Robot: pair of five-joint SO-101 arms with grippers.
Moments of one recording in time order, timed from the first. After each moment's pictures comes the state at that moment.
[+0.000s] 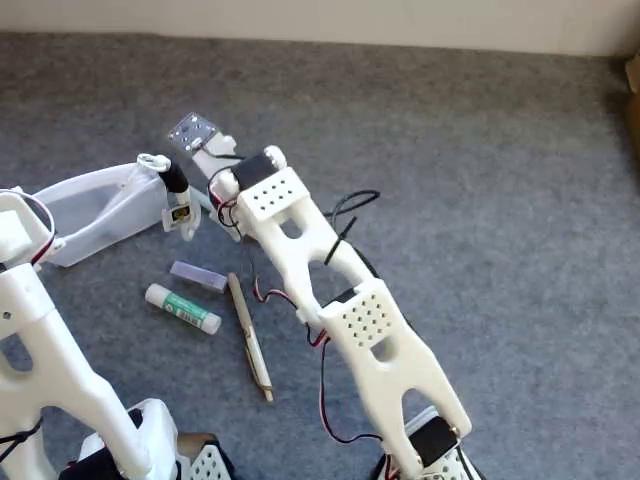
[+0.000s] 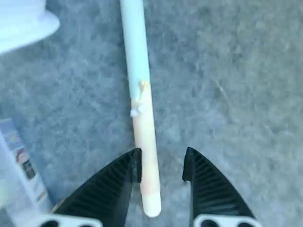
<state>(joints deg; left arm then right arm) -36.9 -31.3 8.8 87.7 13.8 -40.0 60.3 -63.5 78.5 18.3</state>
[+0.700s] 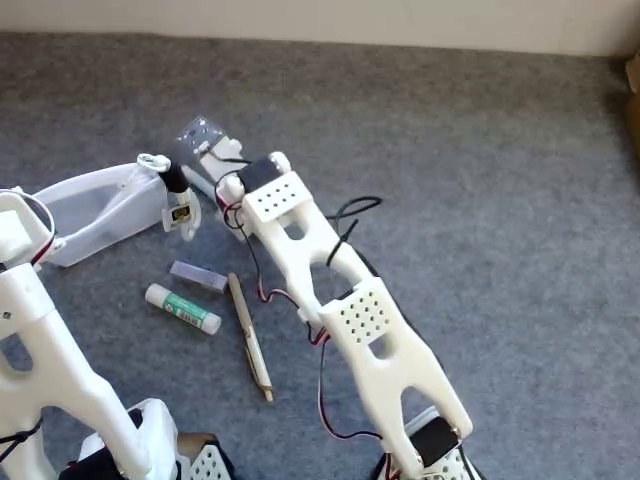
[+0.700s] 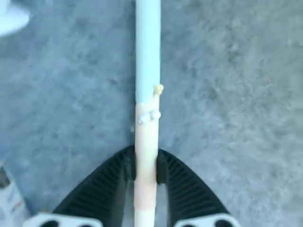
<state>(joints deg) -36.9 -31.3 8.8 87.7 13.8 -39.6 64.7 -65.3 80.3 21.5</state>
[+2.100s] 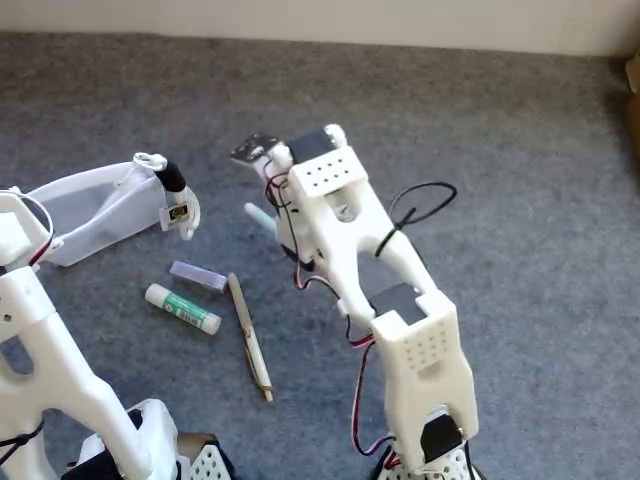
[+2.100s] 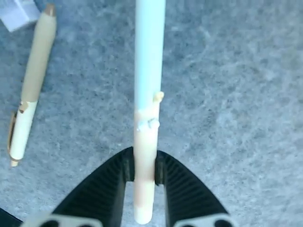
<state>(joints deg) -36.9 -31.8 10.7 85.1 13.8 -32.3 32.6 -31.6 100.1 23.9</state>
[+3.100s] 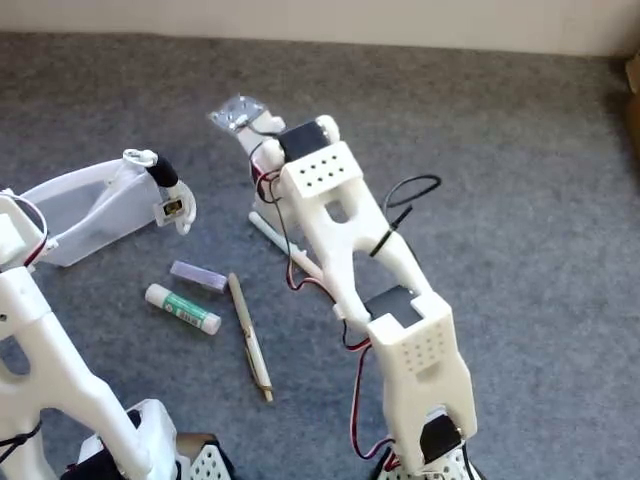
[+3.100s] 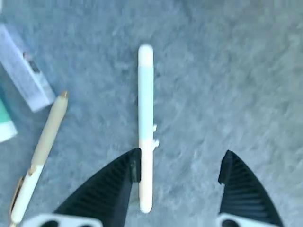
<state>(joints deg) -39.1 -31.4 10.7 85.1 13.9 -33.8 32.6 -39.4 89.9 20.8</state>
